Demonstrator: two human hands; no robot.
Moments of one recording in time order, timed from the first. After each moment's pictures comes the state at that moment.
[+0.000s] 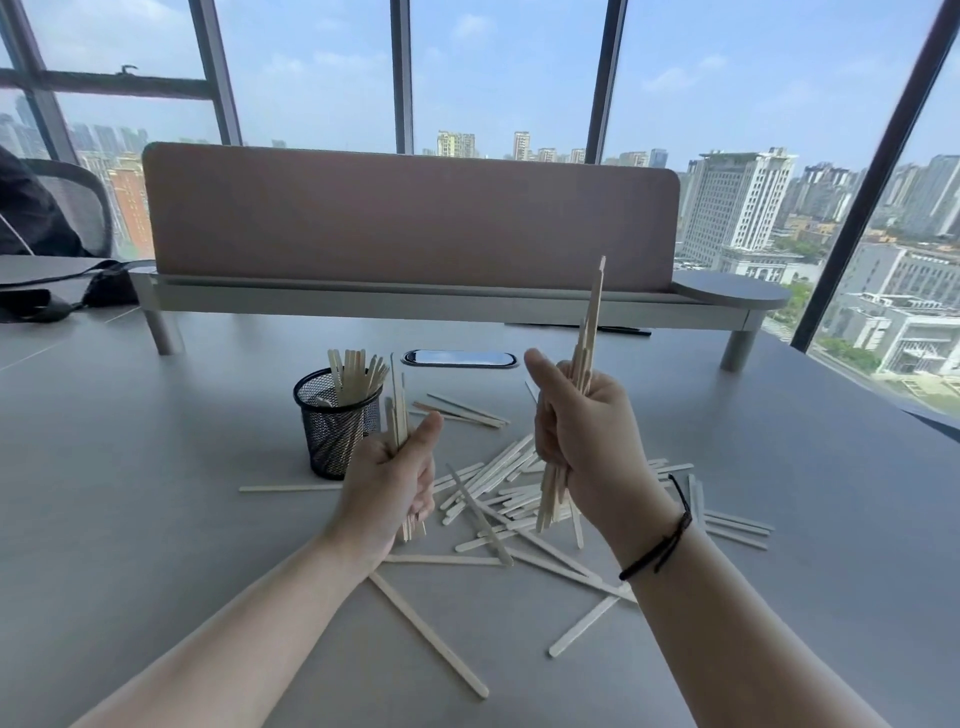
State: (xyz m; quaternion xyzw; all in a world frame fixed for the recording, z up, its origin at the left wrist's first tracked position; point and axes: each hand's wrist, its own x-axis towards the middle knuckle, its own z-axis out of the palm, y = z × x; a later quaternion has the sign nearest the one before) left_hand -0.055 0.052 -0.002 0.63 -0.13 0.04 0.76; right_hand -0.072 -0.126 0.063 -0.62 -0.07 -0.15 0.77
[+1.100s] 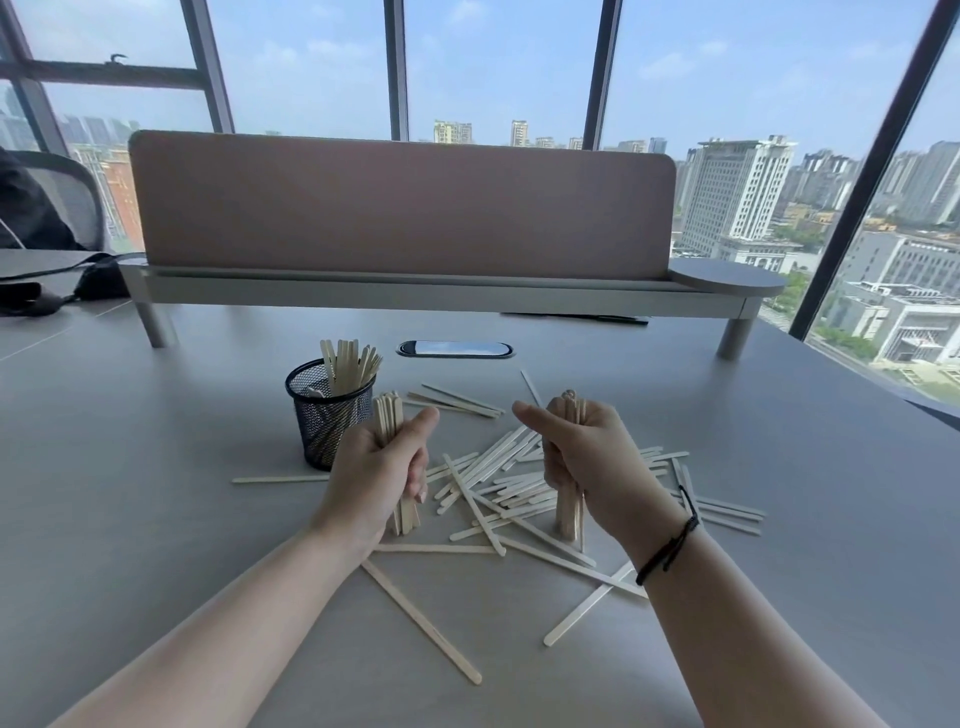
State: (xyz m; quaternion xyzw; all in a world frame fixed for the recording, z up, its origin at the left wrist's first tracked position) left_hand -0.054 0.052 -0.001 0.65 -0.12 0.07 0.75; right_hand -0.065 -0.151 0.024 -0.70 -0.03 -0.09 0.71
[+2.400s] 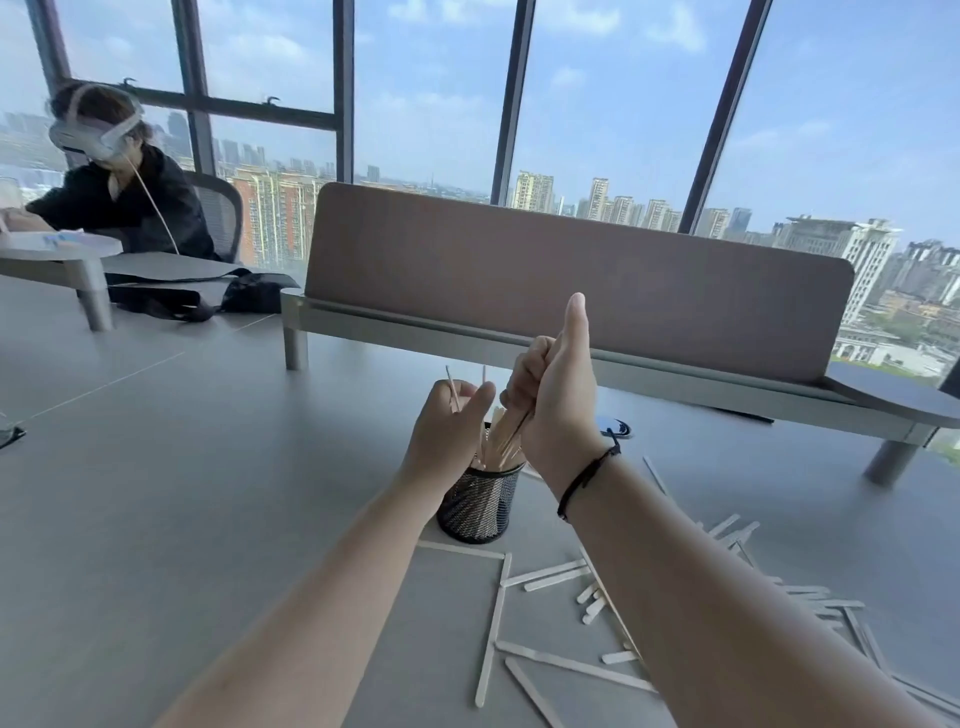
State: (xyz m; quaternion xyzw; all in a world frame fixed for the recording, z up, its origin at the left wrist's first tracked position) left_hand 0.039 0.142 0.050 0.75 -0.01 0.15 0.65; right_hand 0.029 0.044 0.119 -0.54 -0.03 -0.08 0.84
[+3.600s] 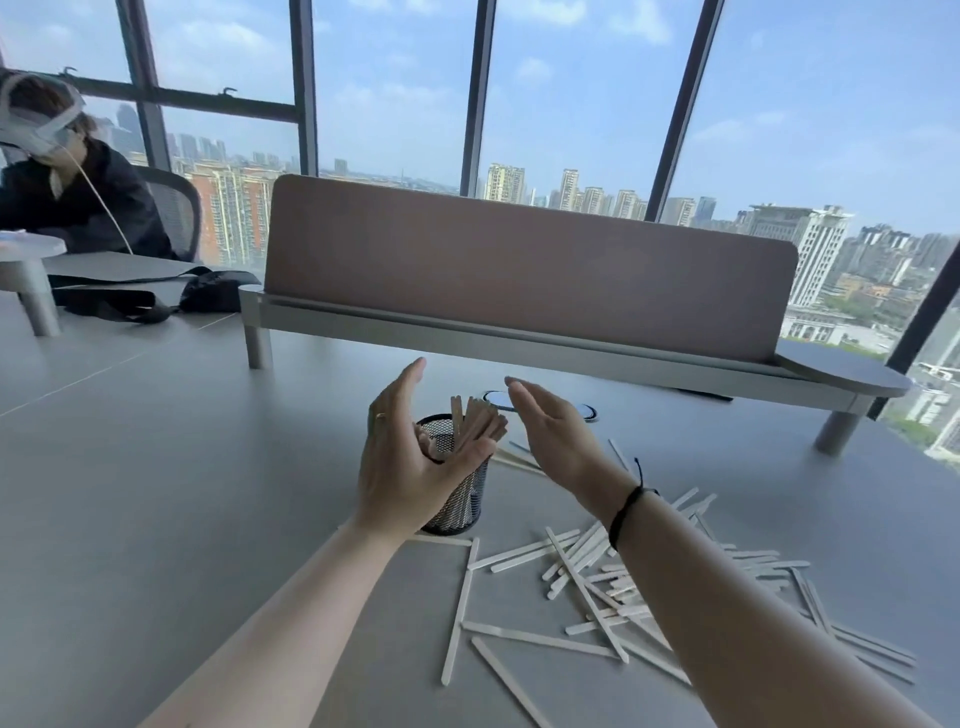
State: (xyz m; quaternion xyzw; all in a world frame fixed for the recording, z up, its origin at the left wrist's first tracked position) left_hand 0.016 0.144 0.008 0.78 -0.13 0.39 0.47; right_hand 0.028 -0.028 0.070 -0.86 -0.12 -0.07 0.48
